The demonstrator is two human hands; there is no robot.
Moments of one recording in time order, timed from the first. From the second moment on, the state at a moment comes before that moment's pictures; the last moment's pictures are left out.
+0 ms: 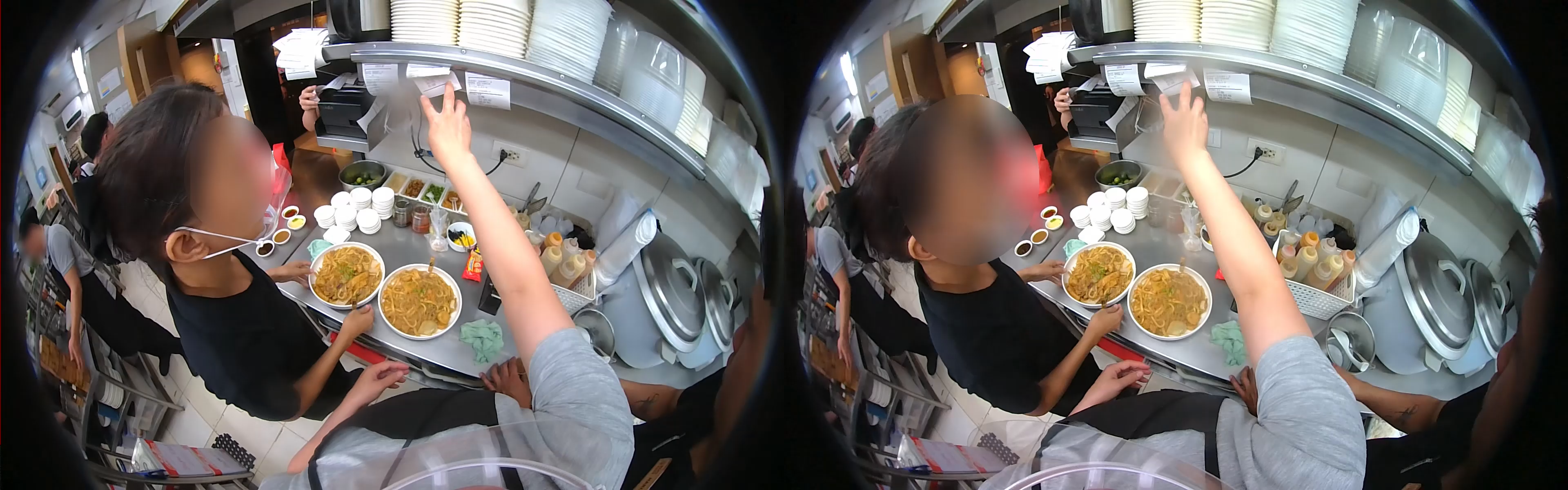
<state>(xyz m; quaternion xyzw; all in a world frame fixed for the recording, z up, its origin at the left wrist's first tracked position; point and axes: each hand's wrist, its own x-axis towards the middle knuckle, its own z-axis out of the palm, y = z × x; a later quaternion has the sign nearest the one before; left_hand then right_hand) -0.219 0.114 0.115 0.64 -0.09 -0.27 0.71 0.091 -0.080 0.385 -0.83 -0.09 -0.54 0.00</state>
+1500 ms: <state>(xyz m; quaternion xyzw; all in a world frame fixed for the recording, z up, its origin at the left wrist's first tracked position) -0.141 0.058 0.105 0.67 -0.07 -0.01 0.74 -0.106 -0.229 0.113 -0.95 -0.10 0.01 0.30</state>
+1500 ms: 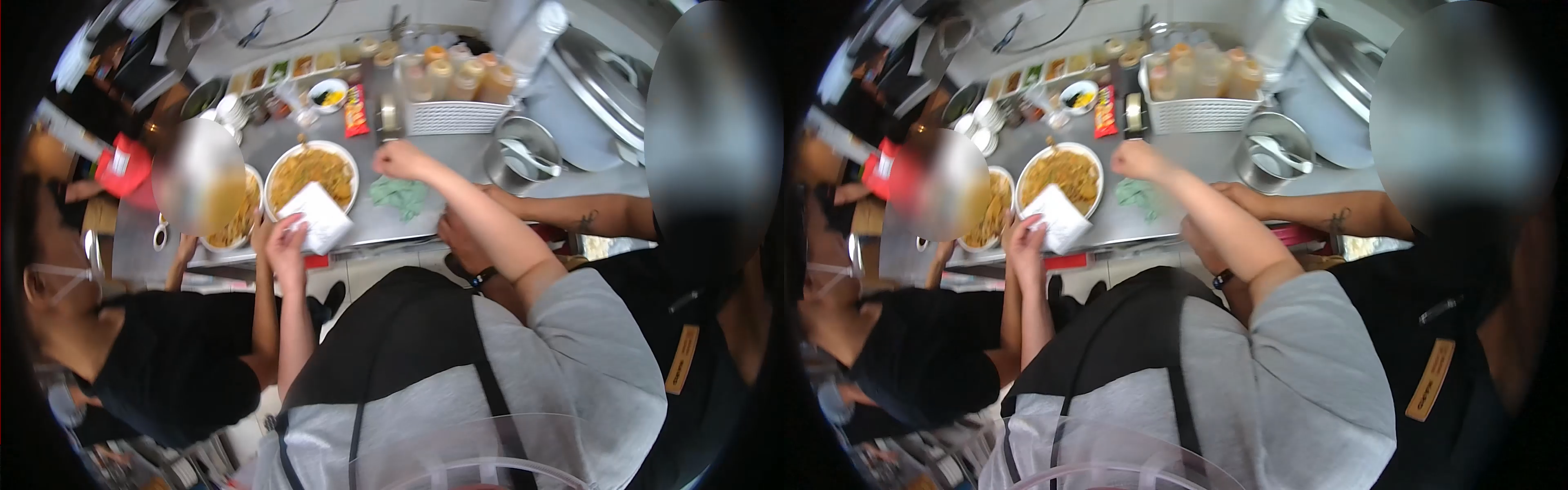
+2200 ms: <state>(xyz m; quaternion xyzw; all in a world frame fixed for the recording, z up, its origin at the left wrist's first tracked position) -0.127 -0.041 -0.021 0.87 -0.33 -0.01 0.37 -0.190 -0.222 0.013 -0.96 -0.09 -0.02 0.27</state>
